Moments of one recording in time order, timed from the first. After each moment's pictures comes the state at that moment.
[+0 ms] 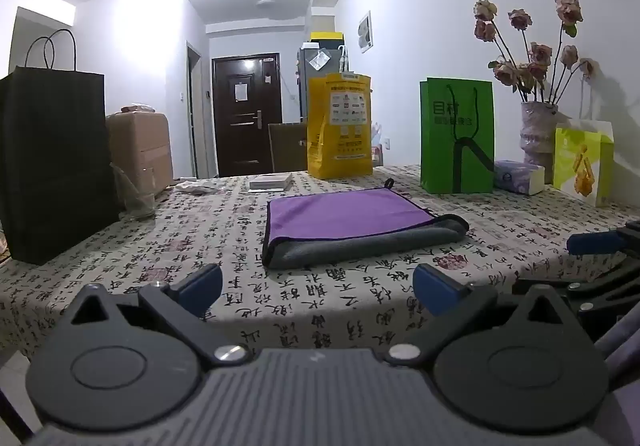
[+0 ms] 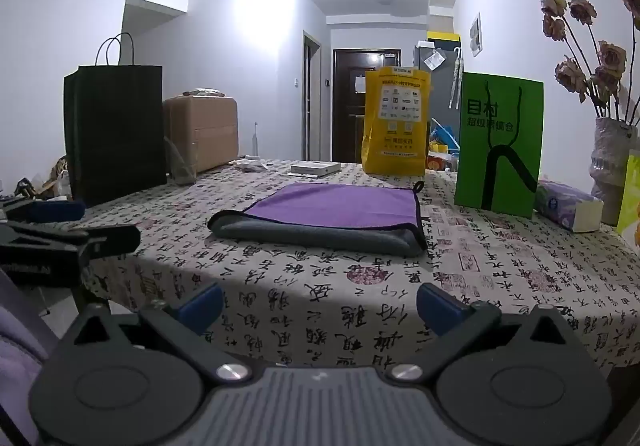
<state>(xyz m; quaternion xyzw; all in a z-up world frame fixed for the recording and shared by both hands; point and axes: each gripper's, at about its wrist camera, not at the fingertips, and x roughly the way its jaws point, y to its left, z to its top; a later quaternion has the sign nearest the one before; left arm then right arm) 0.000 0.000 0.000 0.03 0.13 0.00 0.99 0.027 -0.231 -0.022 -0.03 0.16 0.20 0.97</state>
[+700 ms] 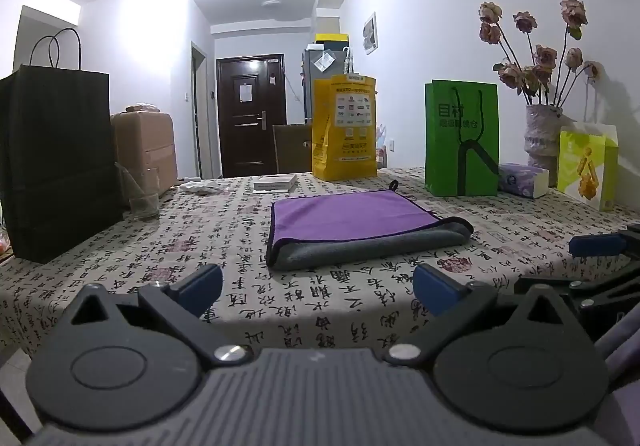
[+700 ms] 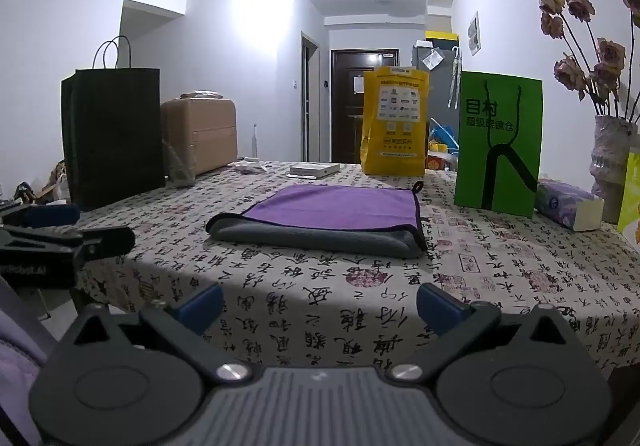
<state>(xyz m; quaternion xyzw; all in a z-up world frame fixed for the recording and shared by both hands) 0.000 0.003 0.001 0.03 0.13 0.00 0.99 0.031 -0.233 -0.022 -0.02 0.16 0.20 0.97</state>
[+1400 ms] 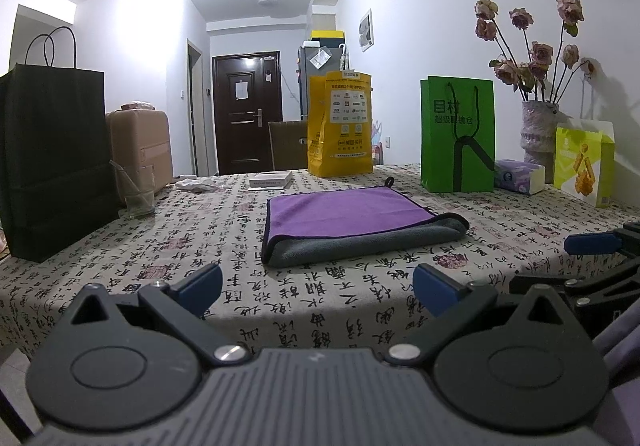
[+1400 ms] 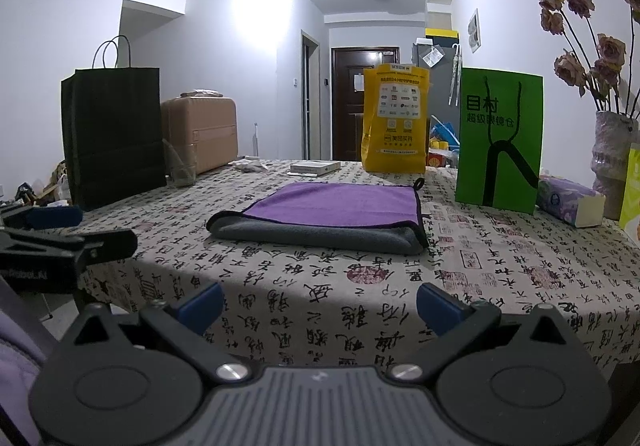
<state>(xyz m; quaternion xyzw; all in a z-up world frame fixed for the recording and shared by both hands) 0.001 -0.001 -0.001 0.03 0.14 0.00 0.99 0.031 -0.232 -0.023 -0.02 0.16 0.20 0.97</state>
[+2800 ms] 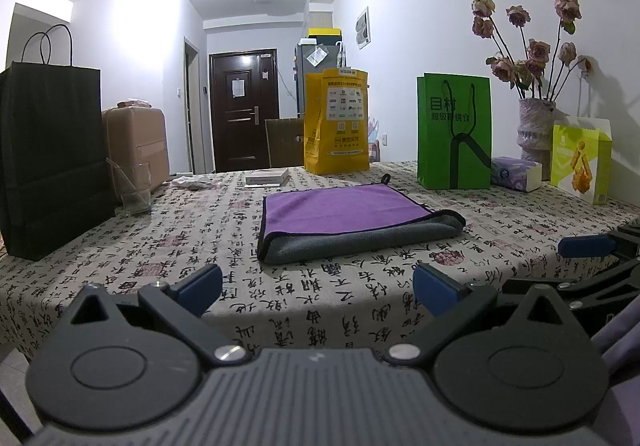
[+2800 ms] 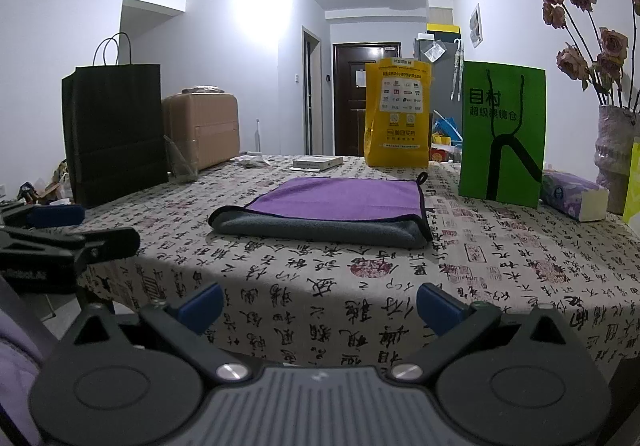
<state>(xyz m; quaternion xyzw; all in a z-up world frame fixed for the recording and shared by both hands) 0.001 -0.002 -0.002 0.03 0.14 -0.01 0.99 0.033 -0.230 -0.026 -0.02 0.17 0.20 0.96</state>
